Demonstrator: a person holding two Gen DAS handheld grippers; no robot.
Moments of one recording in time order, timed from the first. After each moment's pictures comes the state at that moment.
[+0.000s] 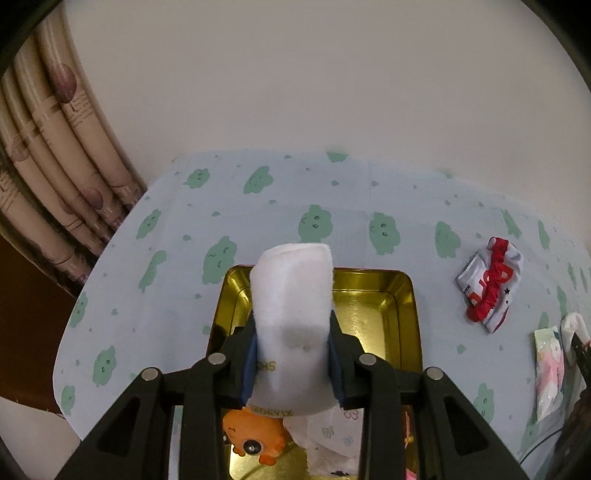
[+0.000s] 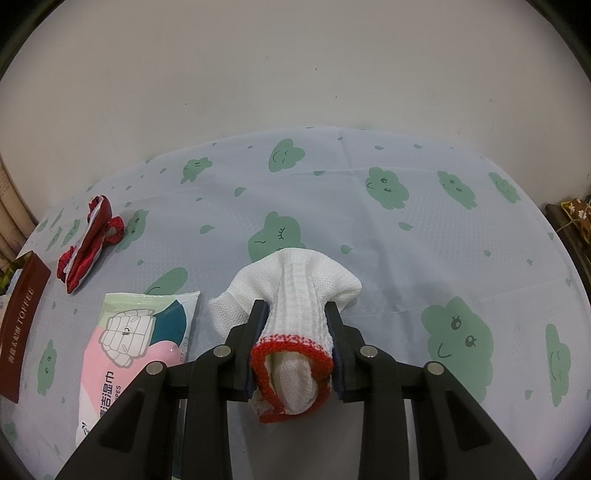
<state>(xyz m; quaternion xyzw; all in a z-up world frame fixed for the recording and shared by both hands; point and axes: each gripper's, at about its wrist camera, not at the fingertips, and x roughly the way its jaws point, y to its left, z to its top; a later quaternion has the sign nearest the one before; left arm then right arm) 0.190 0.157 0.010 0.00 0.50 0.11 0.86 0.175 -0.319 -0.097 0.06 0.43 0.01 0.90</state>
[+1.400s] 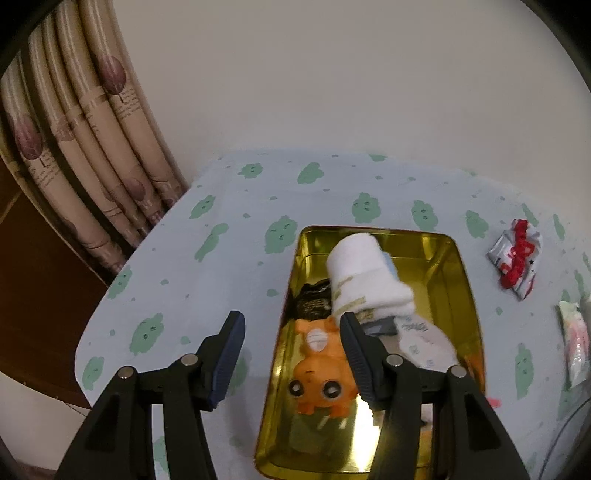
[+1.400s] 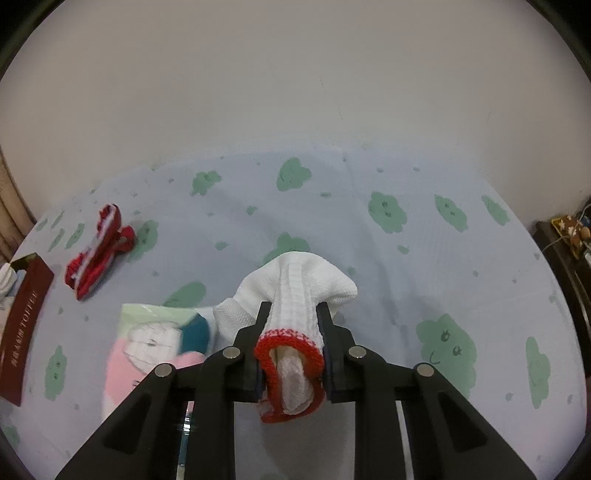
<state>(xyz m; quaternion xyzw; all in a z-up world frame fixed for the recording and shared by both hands) 0.113 0.190 0.008 0.01 0.46 0.16 0.87 0.169 -0.298 -0.063 0.04 0.42 0.00 0.91</state>
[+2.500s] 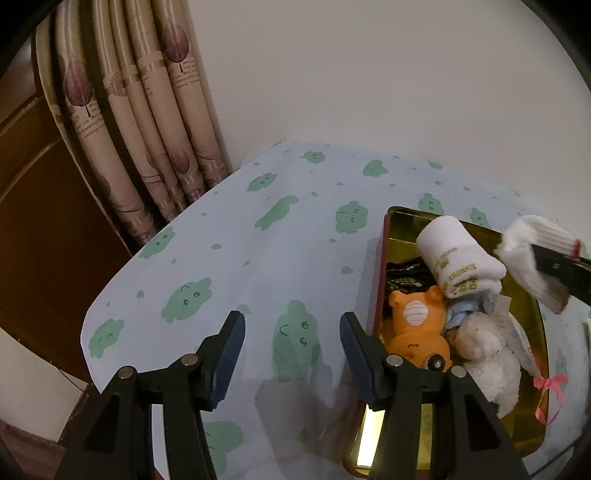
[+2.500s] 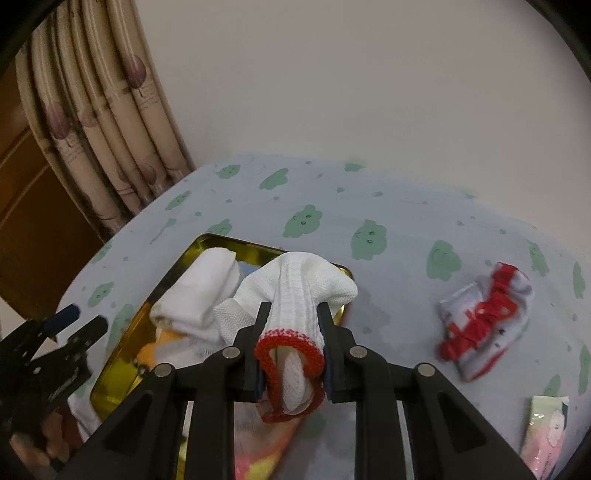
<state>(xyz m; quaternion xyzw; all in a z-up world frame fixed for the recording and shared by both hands) 0.070 0.250 -0.021 -0.03 0.43 0.22 0.88 0.200 0.064 -0.022 -0.02 0.44 0.26 0.86</state>
